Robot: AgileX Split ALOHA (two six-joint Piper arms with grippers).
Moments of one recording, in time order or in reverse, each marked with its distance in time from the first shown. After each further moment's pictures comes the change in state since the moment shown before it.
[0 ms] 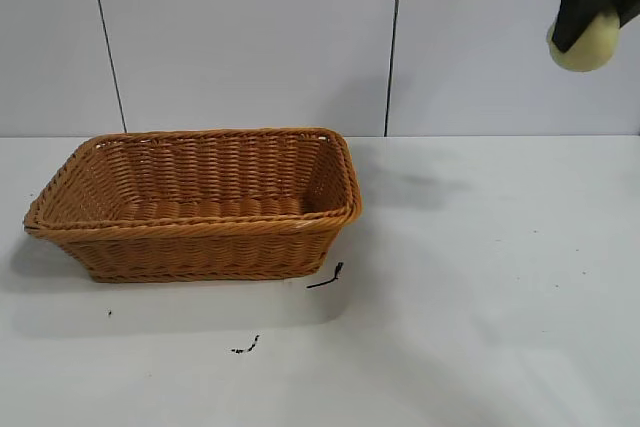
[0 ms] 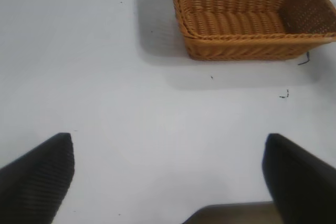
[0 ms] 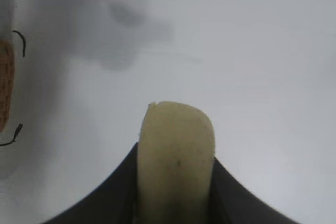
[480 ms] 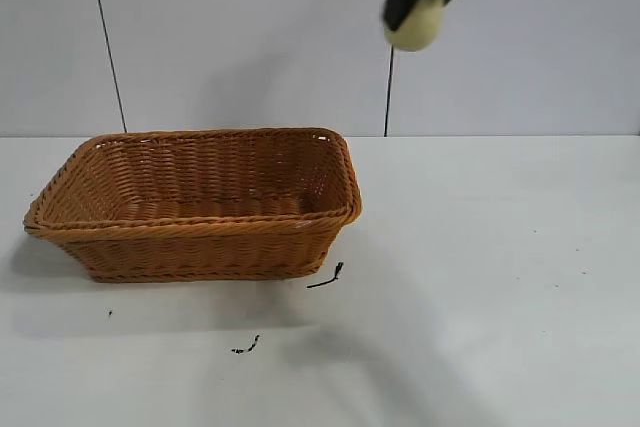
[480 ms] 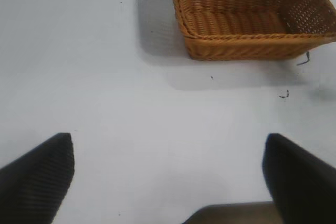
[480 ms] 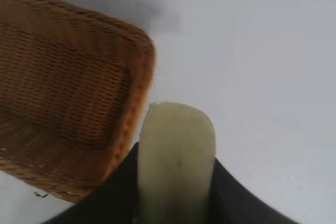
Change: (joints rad) left arm 0.000 0.000 0.000 0.000 0.000 0.000; right arm 0.389 0.209 -0.304 -0.002 0.017 0.075
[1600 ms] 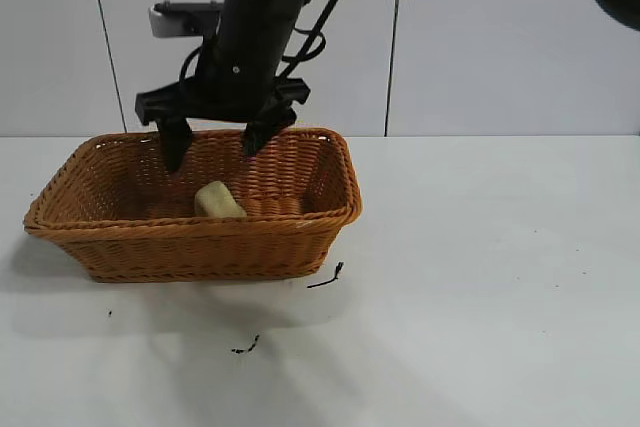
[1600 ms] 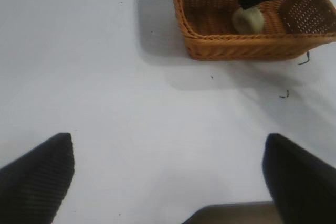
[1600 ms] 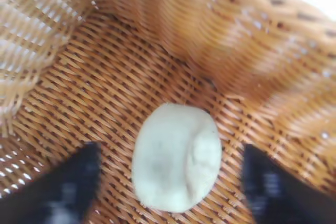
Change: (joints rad) left arm 0.000 0.000 0.000 0.000 0.000 0.000; right arm 0.184 0.360 -0.230 -0.008 -0.158 0.028
